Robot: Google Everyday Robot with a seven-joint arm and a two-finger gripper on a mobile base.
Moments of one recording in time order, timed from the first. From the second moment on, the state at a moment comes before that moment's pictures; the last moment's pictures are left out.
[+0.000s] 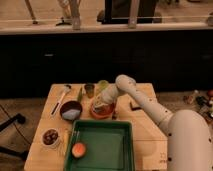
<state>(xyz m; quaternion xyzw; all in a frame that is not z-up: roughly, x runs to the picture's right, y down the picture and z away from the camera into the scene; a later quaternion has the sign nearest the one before) -0.055 0.101 0.903 -0.26 -0.42 -0.05 0.87</state>
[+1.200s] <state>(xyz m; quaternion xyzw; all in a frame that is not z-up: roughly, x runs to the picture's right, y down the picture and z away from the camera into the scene) 0.010 0.097 0.897 -0.26 -0.36 -0.02 0.89</state>
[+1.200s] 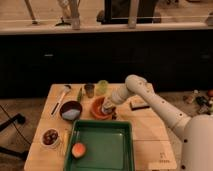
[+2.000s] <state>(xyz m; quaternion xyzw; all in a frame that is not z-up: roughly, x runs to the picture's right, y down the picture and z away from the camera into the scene) -0.049 0.099 0.898 -0.27 -0.41 -0.07 0.87</state>
